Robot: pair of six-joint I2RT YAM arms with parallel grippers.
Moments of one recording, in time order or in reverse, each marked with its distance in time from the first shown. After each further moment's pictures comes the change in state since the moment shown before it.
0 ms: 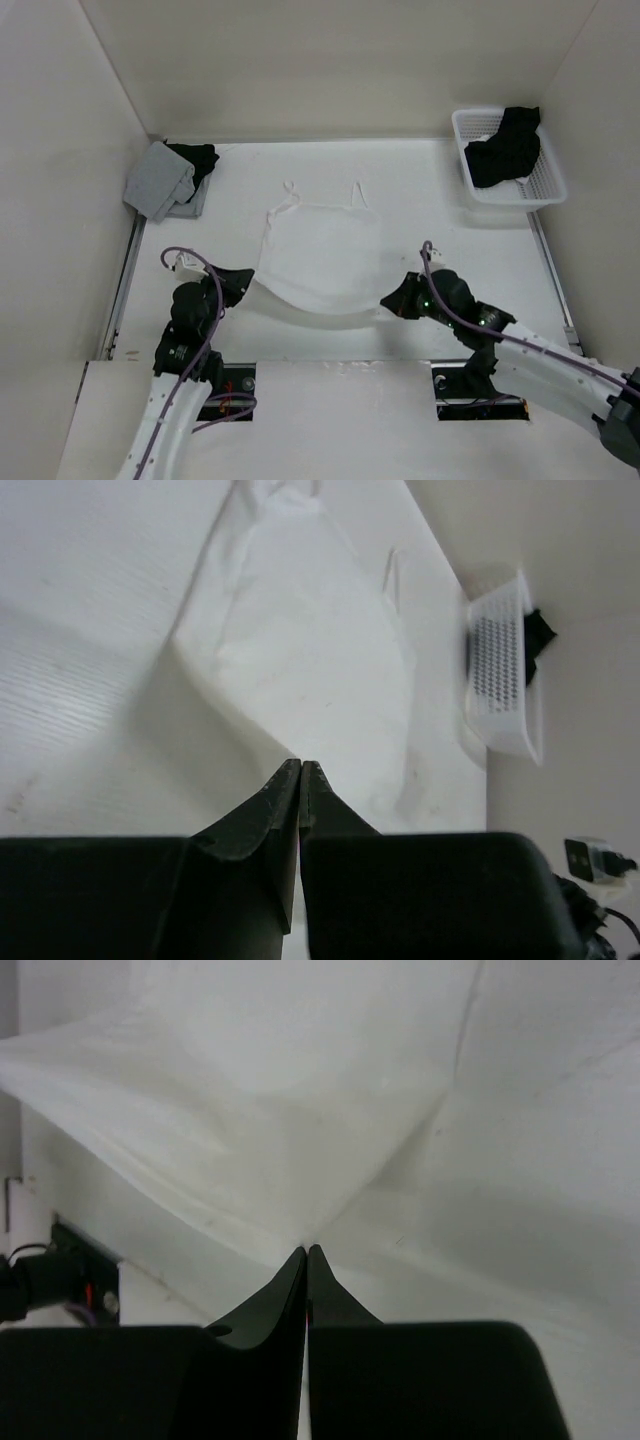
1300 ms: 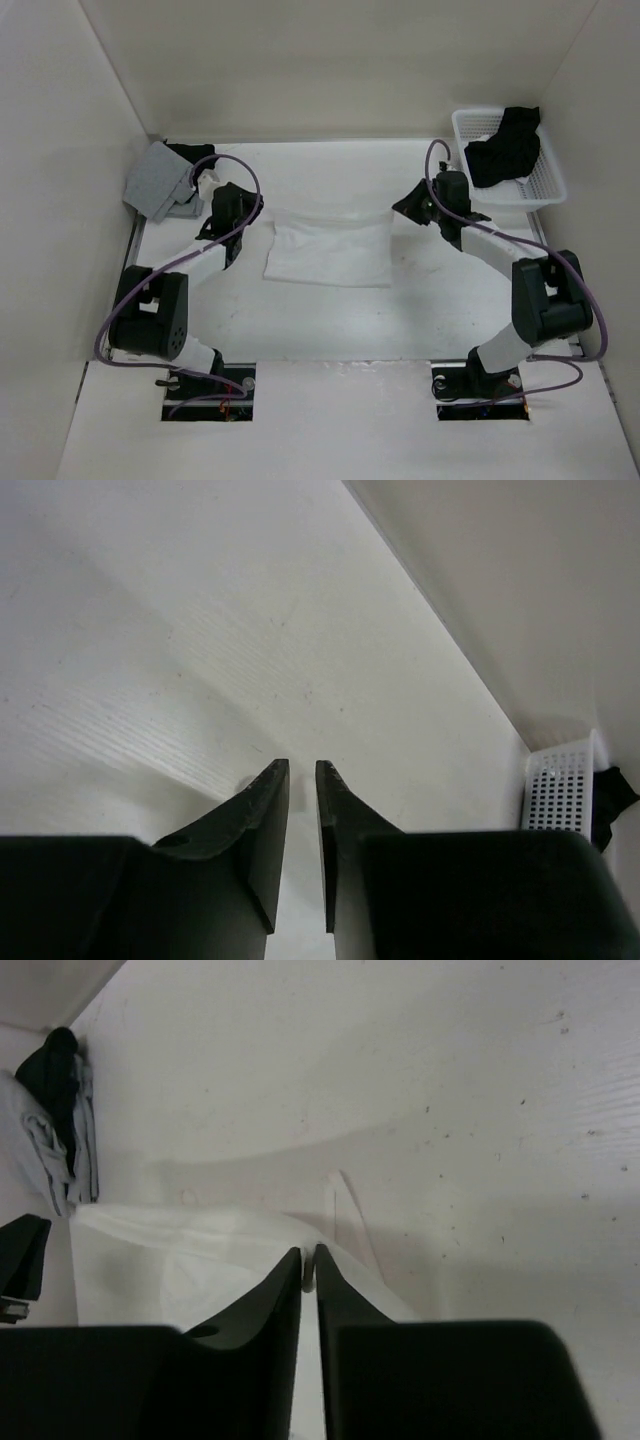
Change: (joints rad) left arm -0.068 1.155 0.525 0.562 -0.271 0.008; right arm -0.486 0.705 0.541 0.224 -0.196 -0.064
